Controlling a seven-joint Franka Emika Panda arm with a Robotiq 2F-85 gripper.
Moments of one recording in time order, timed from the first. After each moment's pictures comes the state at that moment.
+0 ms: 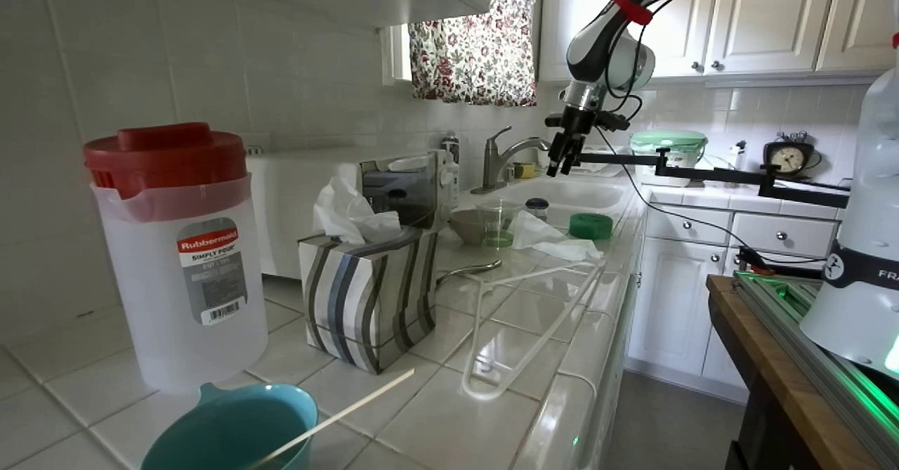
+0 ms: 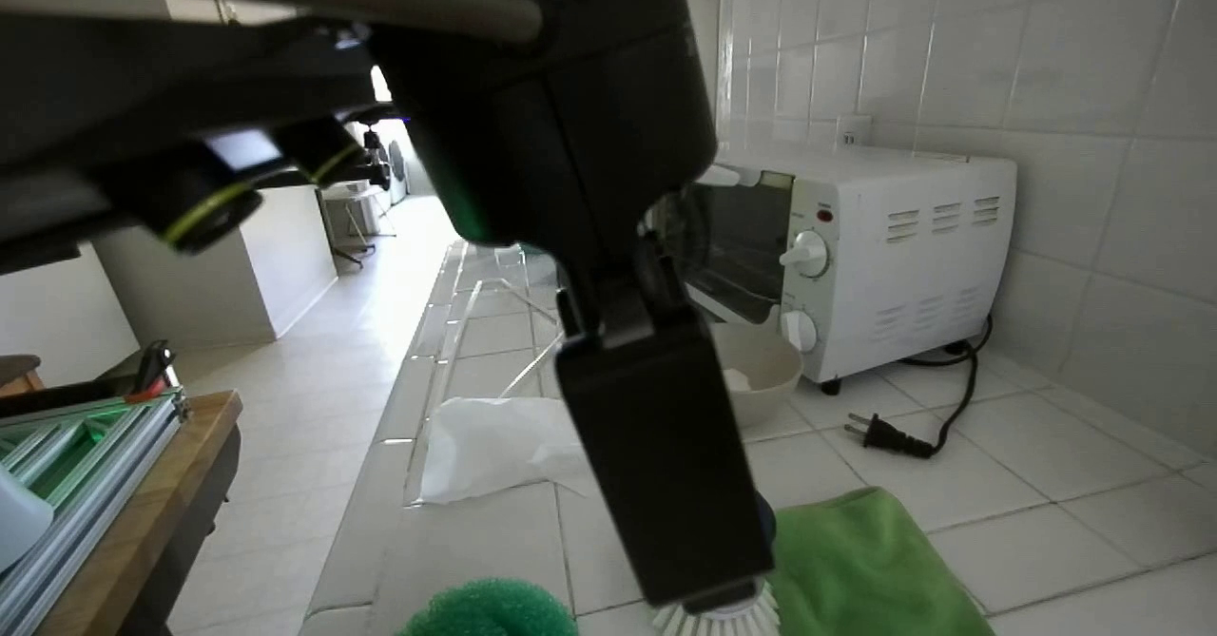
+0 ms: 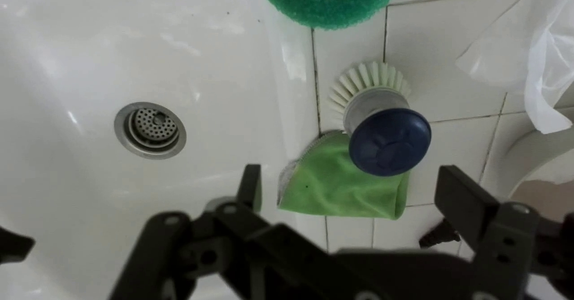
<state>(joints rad) -0.29 0.07 -0.36 -2.34 0.30 2.62 -0.60</state>
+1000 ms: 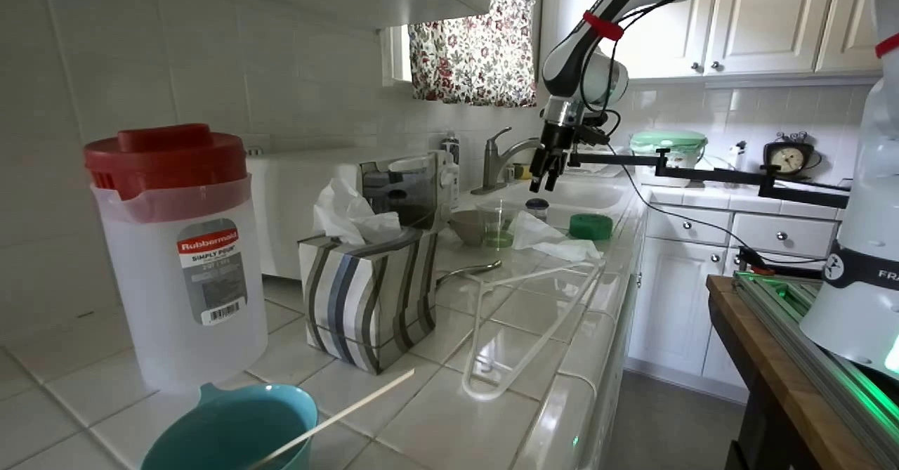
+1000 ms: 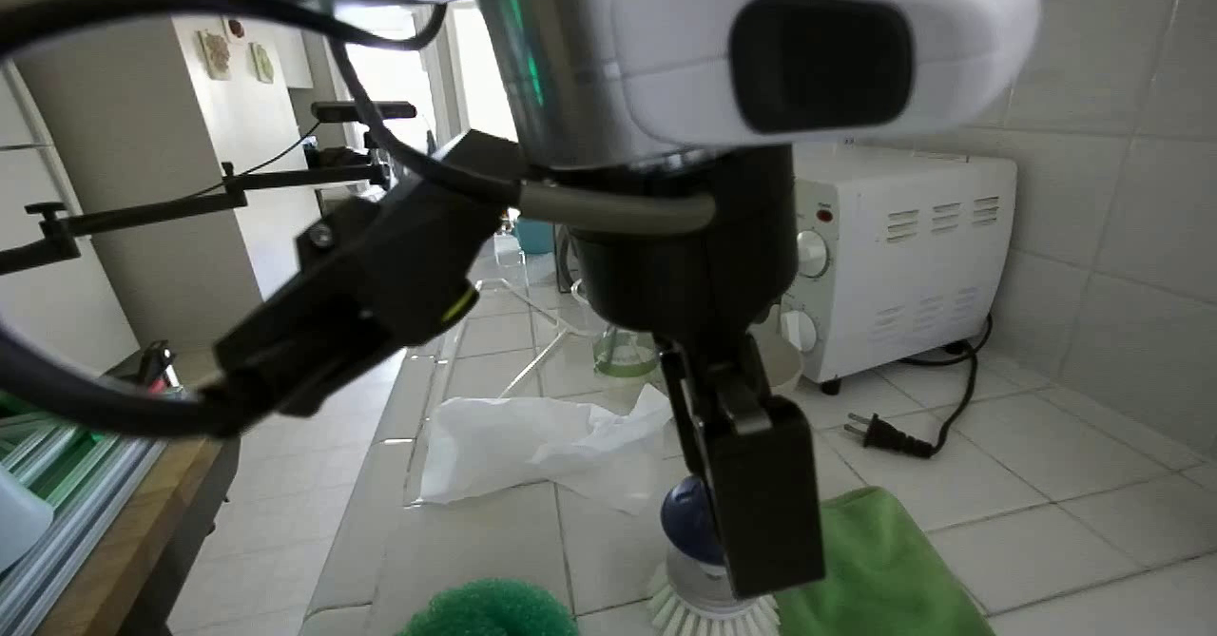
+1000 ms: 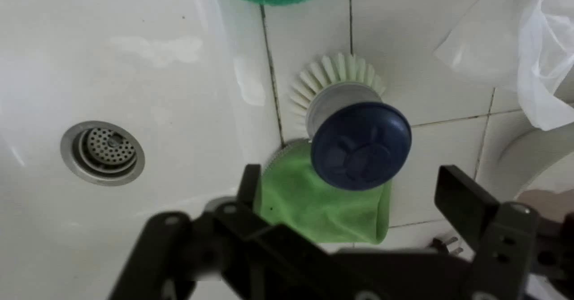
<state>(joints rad) -0.34 0.22 -0.25 -2.22 0.36 2.57 -0.57</state>
